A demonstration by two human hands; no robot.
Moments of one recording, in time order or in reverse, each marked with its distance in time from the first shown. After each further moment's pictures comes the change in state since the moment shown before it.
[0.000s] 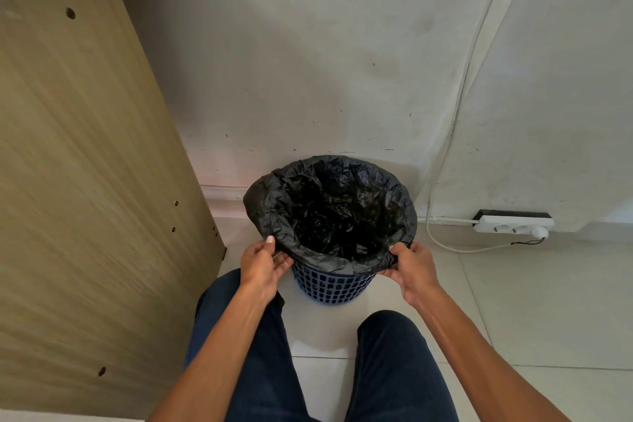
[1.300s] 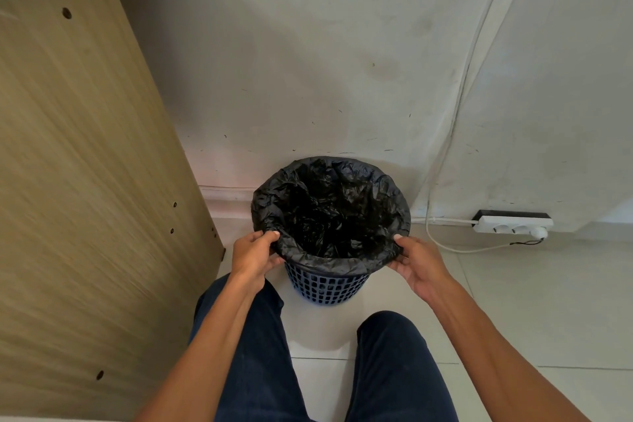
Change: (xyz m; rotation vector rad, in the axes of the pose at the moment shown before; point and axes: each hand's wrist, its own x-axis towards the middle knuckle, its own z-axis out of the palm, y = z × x) left_hand 0.006 0.022 0.000 0.257 0.030 0.102; right_hand 0.008 -0.017 -0.011 0.123 -0.121 0.112
